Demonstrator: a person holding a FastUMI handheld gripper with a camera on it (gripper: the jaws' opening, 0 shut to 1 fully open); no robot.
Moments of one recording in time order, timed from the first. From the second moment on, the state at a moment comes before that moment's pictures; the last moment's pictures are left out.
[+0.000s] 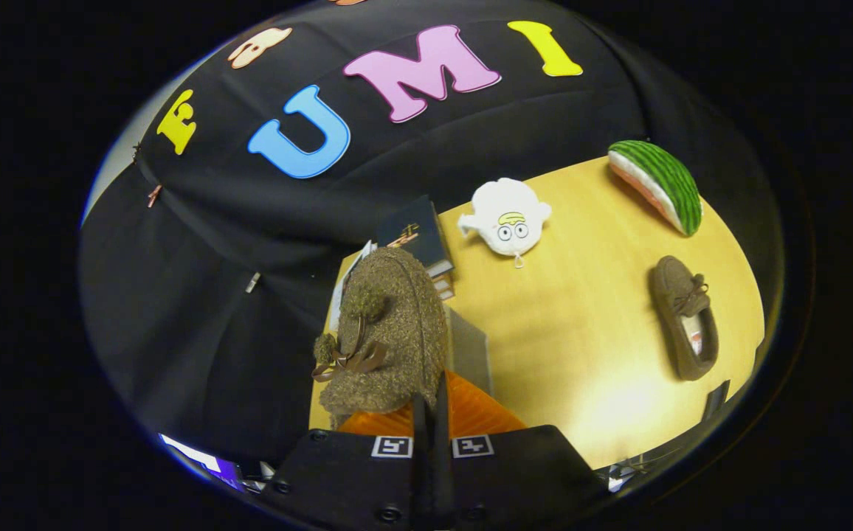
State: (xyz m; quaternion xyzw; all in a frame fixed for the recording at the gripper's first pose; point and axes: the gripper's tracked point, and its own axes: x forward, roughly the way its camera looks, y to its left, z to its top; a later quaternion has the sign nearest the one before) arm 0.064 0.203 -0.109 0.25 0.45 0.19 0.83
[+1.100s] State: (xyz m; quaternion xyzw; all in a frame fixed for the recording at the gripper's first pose) arm 0.041 0.324 -0.231 0.22 0.56 0.16 0.79
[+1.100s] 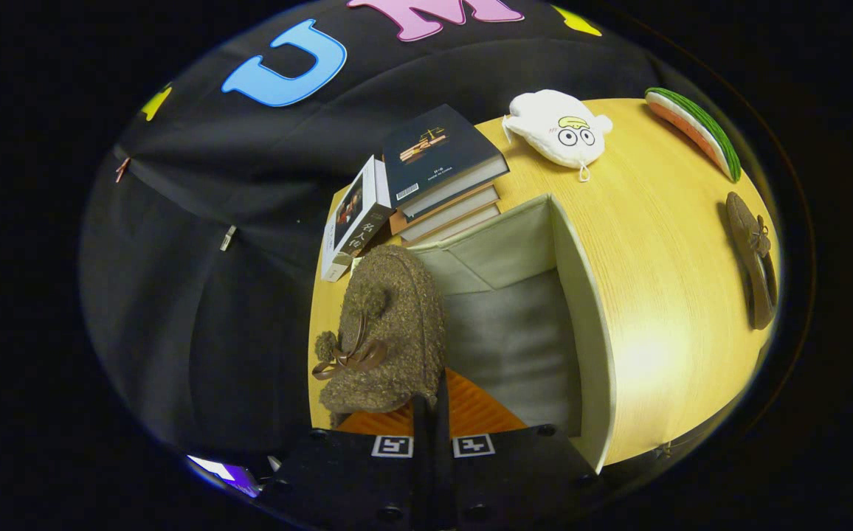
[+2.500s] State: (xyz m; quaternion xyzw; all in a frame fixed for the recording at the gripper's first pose) arm 0.019 0.212 -0.133 0.17 0.43 0.20 0.86
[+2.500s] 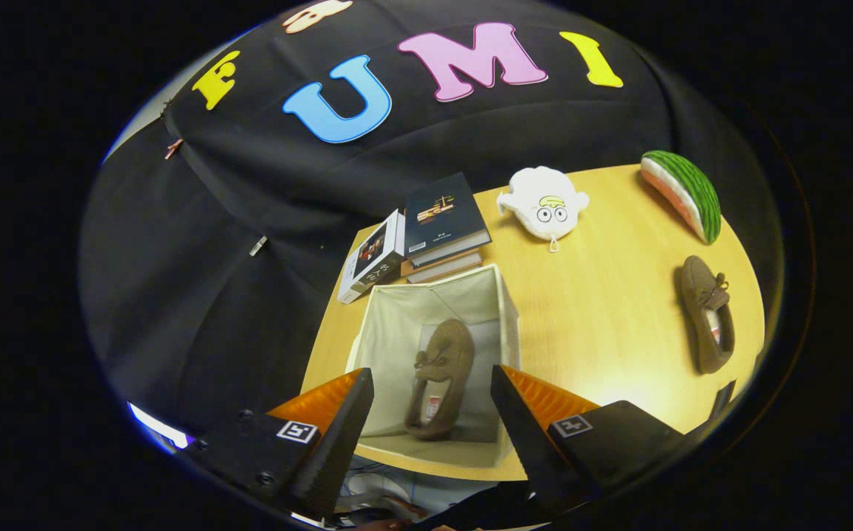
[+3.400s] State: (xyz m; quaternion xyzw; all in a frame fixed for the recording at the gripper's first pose) arm 0.069 -0.114 -0.239 0.04 0.44 0.08 0.89
